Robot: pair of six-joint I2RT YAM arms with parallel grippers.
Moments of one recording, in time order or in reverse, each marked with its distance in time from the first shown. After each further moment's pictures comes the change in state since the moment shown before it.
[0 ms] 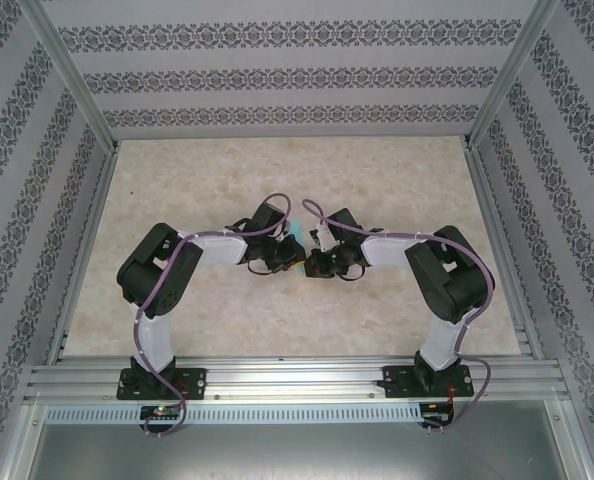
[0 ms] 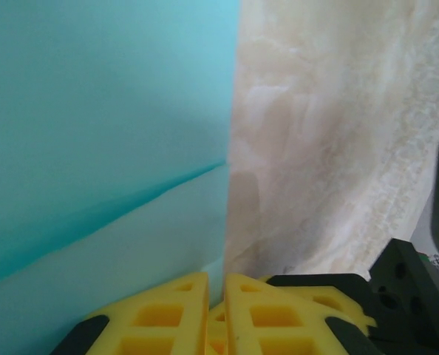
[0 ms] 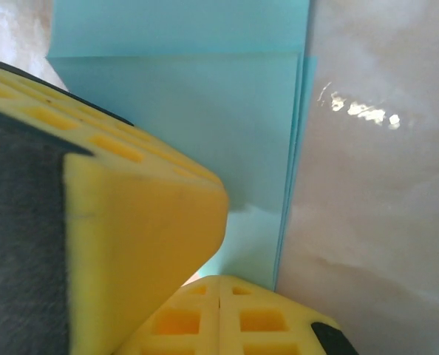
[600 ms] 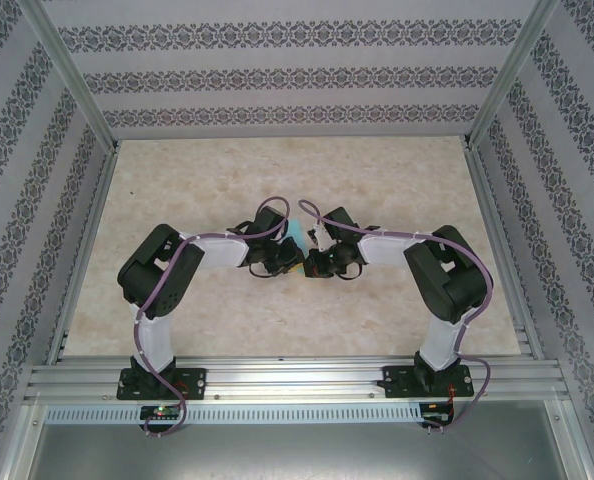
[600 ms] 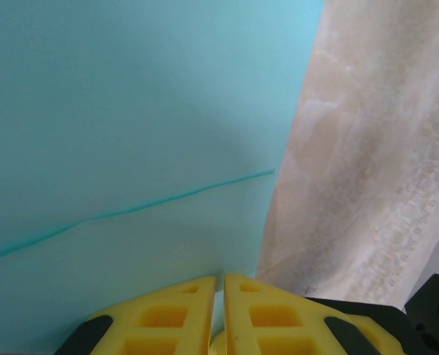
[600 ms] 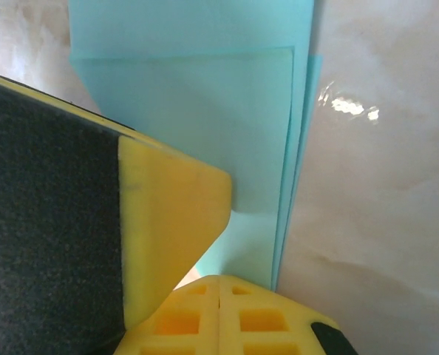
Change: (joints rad) left arm -0.020 0.000 -0.003 -0.027 -0.090 -0.069; right arm 0.025 0.007 0.041 -0.071 0.050 -0.013
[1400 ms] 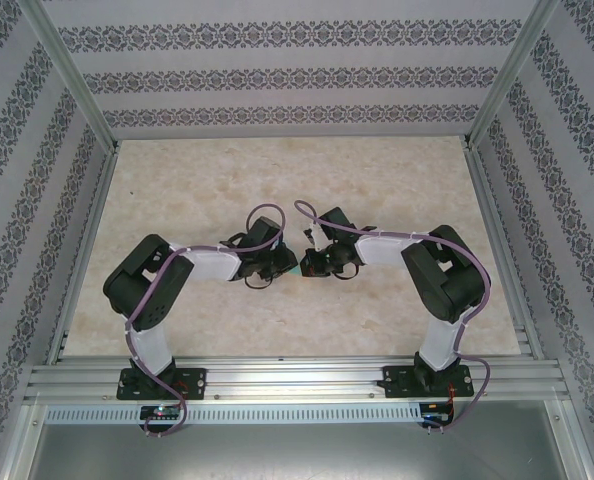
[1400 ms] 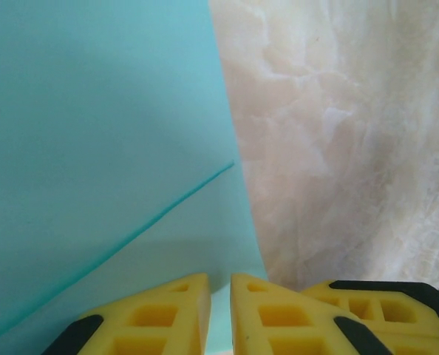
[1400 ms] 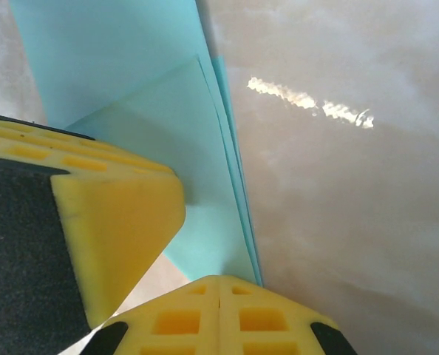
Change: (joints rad) left arm -0.019 -0.115 -0.189 0.158 -0.172 0.021; right arm 0.014 0.011 0.006 0.032 0.016 0.002
